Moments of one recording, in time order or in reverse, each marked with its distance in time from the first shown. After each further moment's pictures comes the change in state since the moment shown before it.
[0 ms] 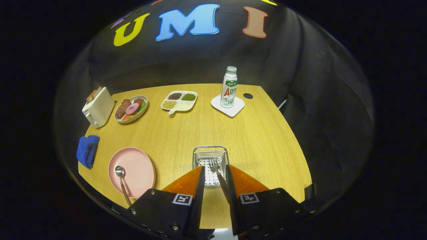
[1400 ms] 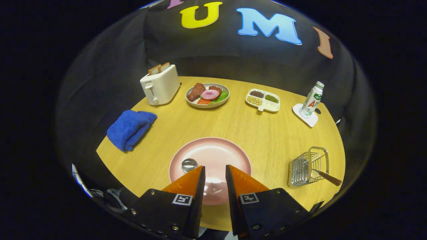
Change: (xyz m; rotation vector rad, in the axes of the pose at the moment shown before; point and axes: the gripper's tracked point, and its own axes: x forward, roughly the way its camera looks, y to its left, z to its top) arm -0.007 0.243 -0.055 -0.267 0.001 0.339
